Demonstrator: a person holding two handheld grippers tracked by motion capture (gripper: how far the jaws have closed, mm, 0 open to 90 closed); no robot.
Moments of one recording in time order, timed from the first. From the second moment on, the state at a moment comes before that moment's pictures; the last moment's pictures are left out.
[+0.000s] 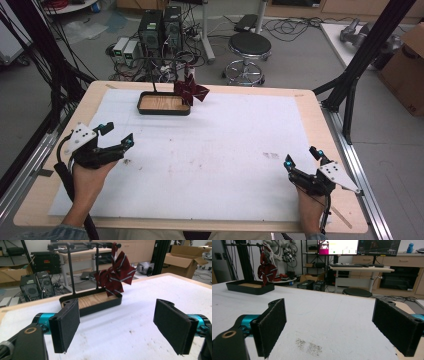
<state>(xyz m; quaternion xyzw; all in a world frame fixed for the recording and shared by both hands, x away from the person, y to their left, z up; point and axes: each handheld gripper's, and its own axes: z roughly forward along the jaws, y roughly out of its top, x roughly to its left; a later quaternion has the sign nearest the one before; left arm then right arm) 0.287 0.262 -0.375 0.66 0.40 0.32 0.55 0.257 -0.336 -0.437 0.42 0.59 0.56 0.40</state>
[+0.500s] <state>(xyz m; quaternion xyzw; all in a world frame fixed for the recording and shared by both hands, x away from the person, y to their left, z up) 0.281 0.263 -0.407 0.68 0.42 0.31 0.52 0.257 -0.336 -0.437 0.42 0.59 0.56 0.40</state>
